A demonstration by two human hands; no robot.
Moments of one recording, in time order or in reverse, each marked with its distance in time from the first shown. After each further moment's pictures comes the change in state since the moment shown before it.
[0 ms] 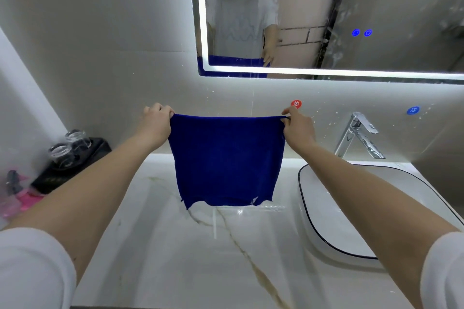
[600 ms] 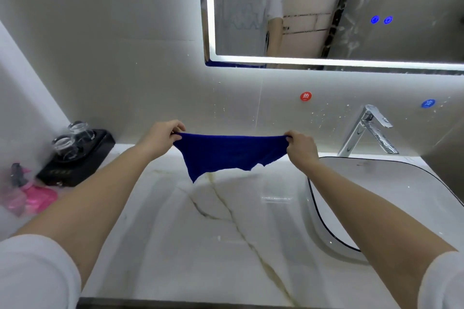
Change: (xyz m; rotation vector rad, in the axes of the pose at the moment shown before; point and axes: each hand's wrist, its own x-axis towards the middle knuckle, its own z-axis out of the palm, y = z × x) left_hand -0.010 -0.036 0.028 -0.240 -0.257 0.024; right_hand -0.026 0.028 0.049 -0.102 -0.121 0.074
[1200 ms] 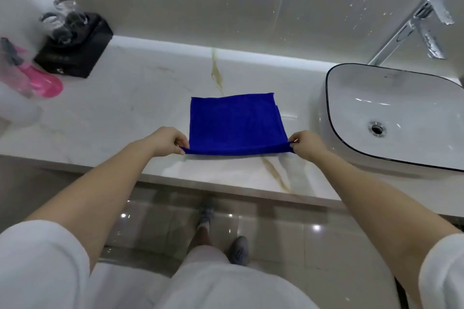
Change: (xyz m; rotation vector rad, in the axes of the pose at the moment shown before) left_hand -0.185 -0.073 0.139 0.048 -0.661 -0.244; right_hand -0.172 0.104 0.089 -0.116 -0.632 0.165
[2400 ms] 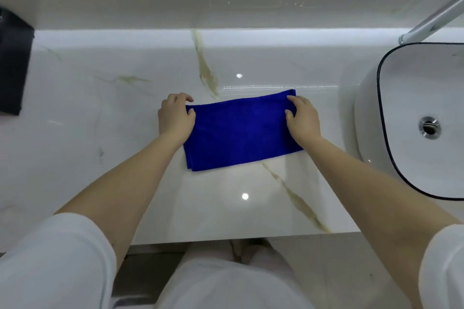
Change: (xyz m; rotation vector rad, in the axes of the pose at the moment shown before) left_hand 0.230 -0.002 -0.044 -0.048 0.486 -0.052; right_hand 0.165 -0.066 0.027 0.228 0.245 0.141
